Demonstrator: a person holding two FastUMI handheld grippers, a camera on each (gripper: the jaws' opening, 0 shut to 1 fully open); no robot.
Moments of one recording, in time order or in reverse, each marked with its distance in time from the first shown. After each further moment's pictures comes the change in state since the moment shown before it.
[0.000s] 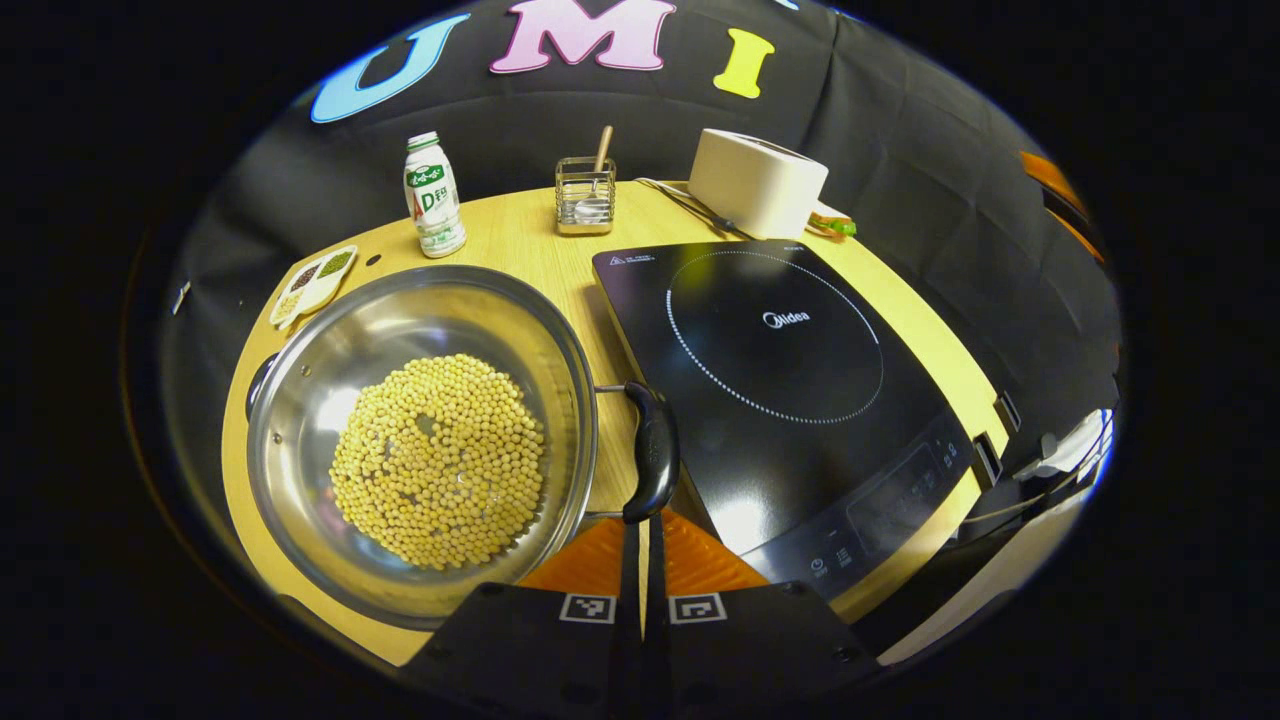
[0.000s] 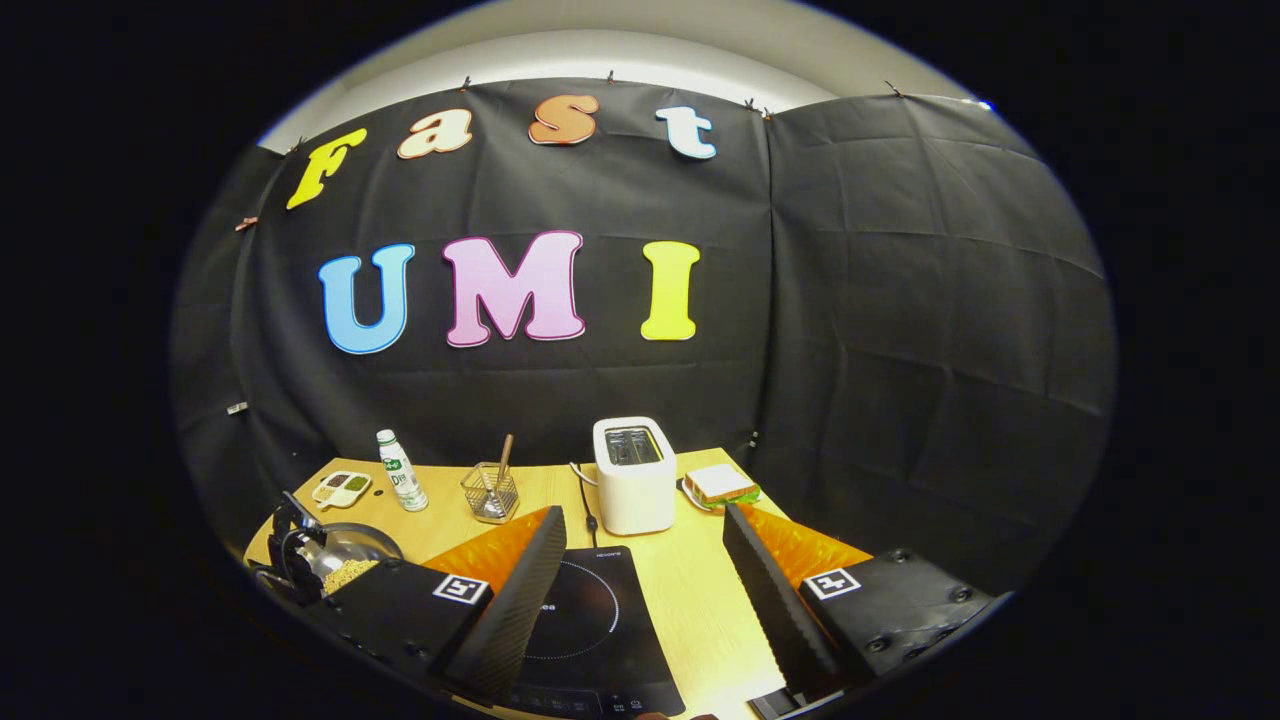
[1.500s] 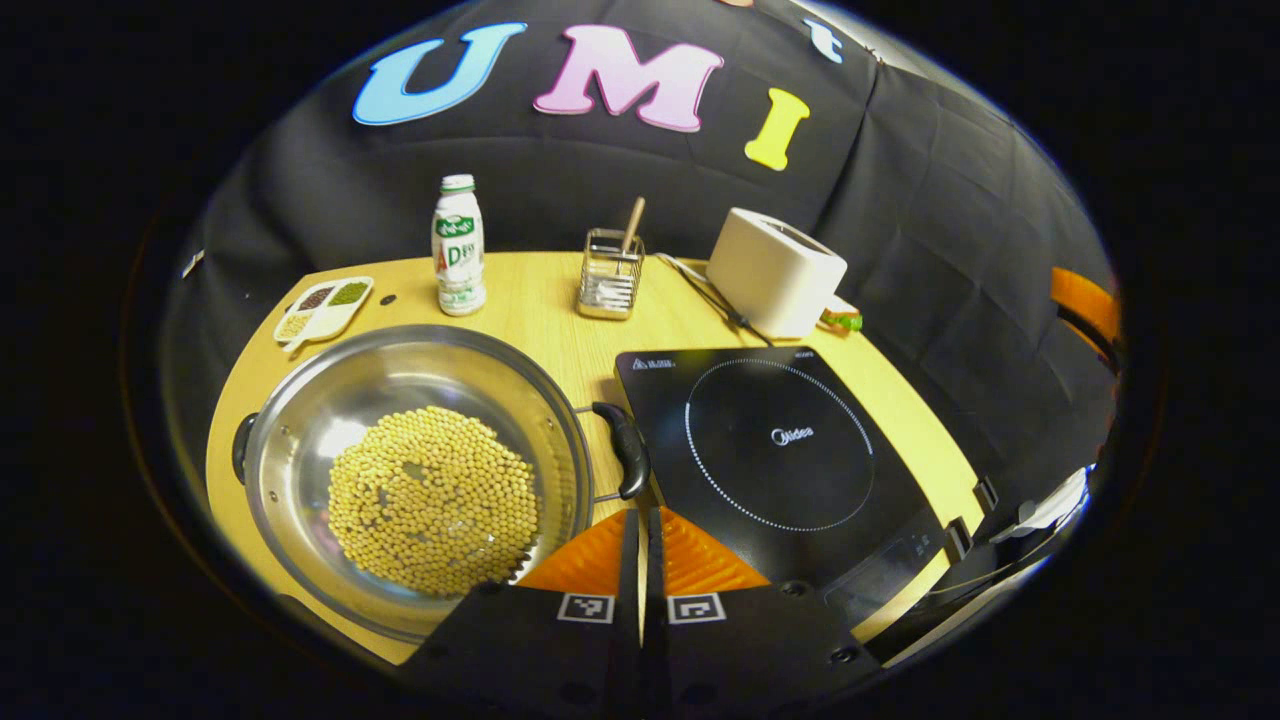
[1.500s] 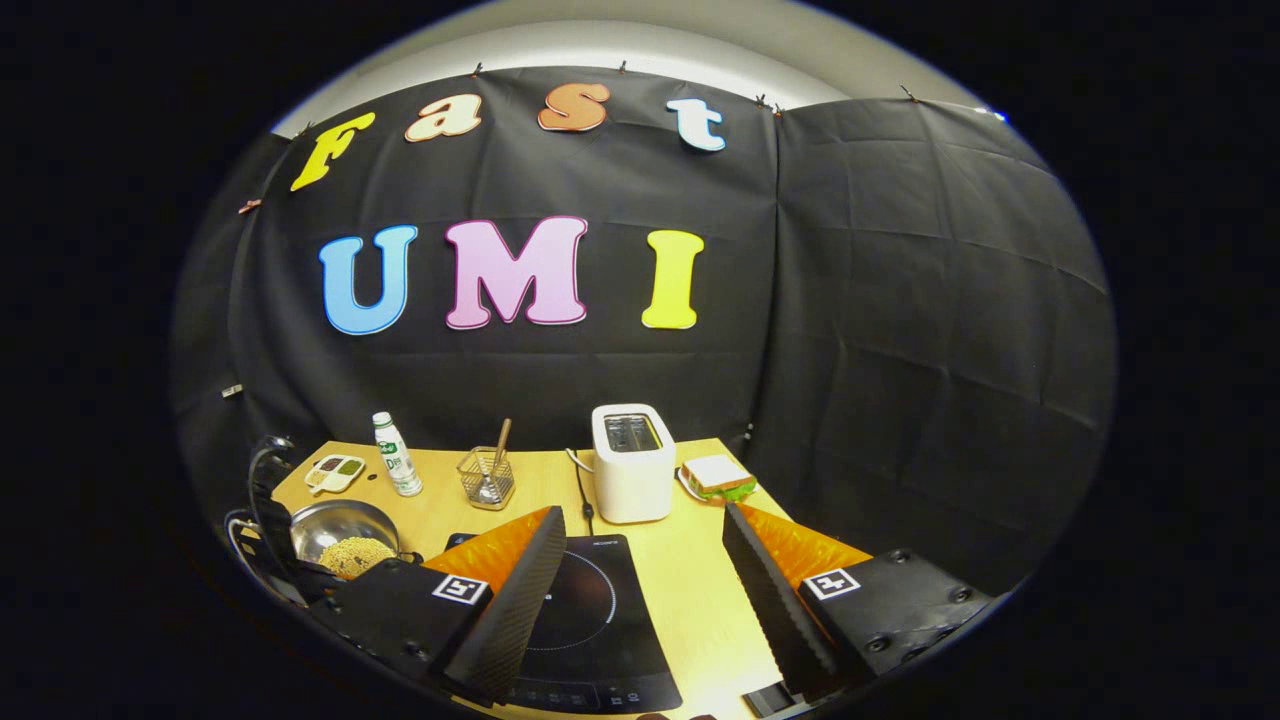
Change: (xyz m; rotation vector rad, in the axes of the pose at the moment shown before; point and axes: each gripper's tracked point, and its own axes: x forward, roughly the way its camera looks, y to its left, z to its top) left arm -0.019 0.020 0.070 -0.113 -0.255 -0.026; right arm 0.002 0.023 -0.013 -0.040 0.055 0.015
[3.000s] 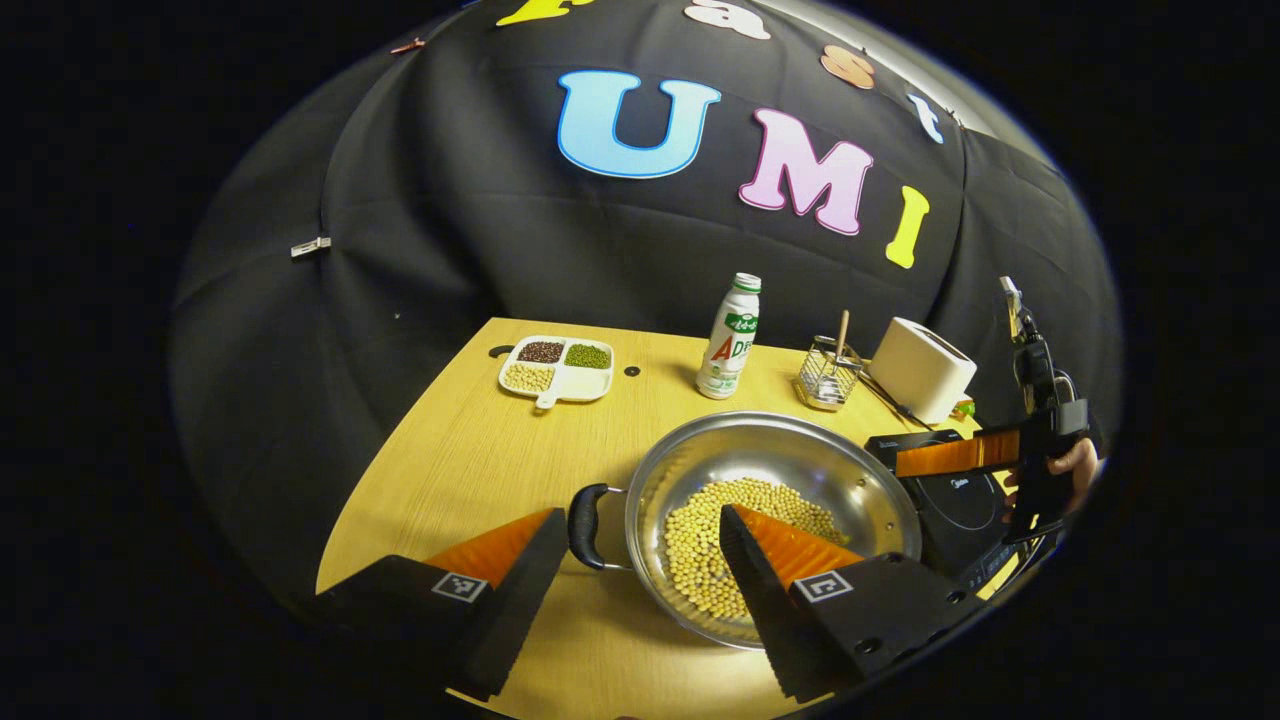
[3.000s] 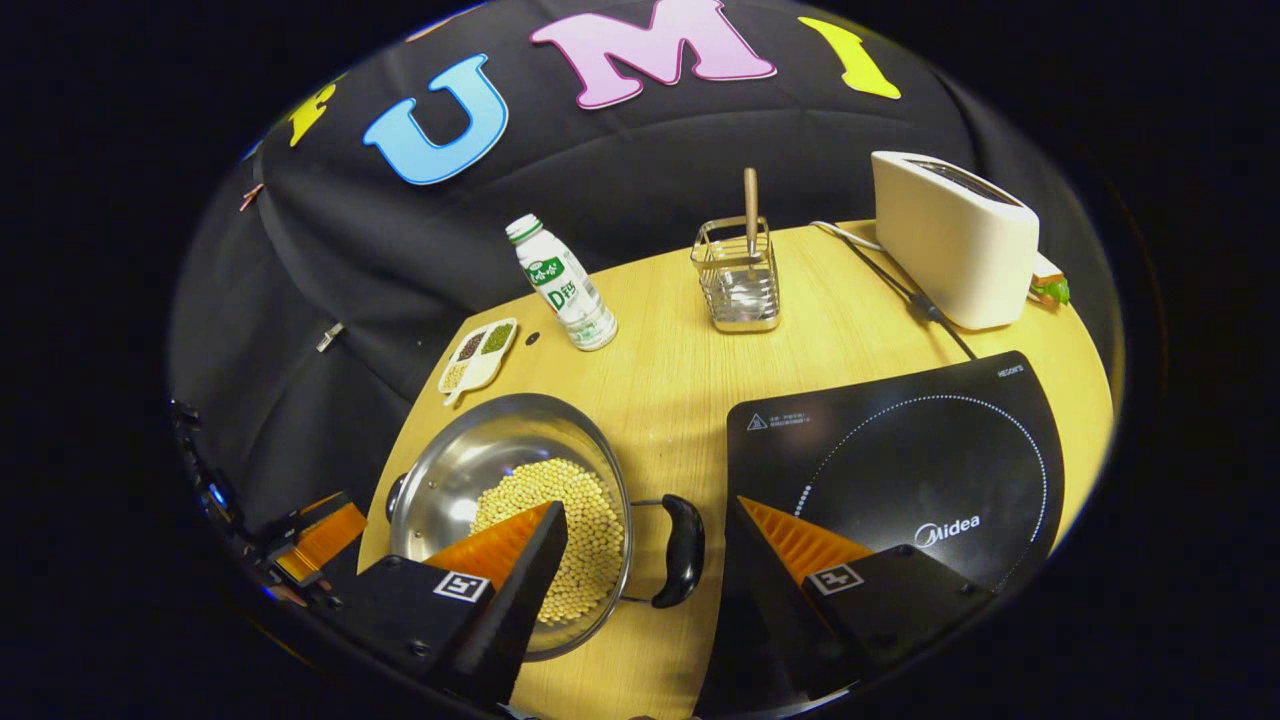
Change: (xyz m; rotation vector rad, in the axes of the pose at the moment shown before) left arm -0.089 0.272 0.029 -0.079 -0.192 0.233; right arm 0.103 0.297 -0.199 0.184 0.627 0.442
